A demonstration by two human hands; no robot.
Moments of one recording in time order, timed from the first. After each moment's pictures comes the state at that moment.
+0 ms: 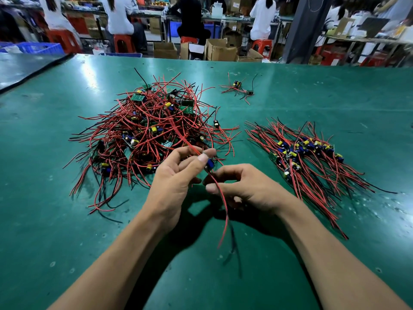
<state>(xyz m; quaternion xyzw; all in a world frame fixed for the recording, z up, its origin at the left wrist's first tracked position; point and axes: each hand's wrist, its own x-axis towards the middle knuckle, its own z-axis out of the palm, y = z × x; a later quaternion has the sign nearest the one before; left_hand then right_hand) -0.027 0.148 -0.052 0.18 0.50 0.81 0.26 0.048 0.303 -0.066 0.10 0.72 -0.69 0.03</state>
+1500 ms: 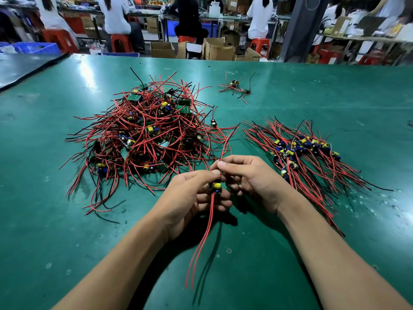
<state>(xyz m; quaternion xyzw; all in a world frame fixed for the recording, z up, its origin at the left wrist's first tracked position) -0.017 0.156 -0.060 0.16 0.54 0.72 0.41 0.047 0.311 -0.055 0.13 0.65 -0.74 -0.04</state>
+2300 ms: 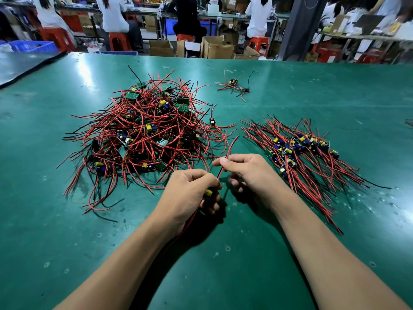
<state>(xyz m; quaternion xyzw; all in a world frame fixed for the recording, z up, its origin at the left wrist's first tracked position) -0.011 0.160 -0.060 0.17 0.64 0.68 0.31 0.041 0.313 -0.063 0.23 0.67 -0.70 -0.07</state>
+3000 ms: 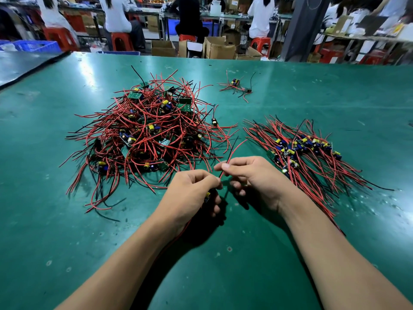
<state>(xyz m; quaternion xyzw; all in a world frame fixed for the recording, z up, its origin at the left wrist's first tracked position) -0.013 0.159 -0.064 0.17 0.64 0.67 0.33 0.042 0.320 -0.065 0.19 0.66 -0.72 -0.03</state>
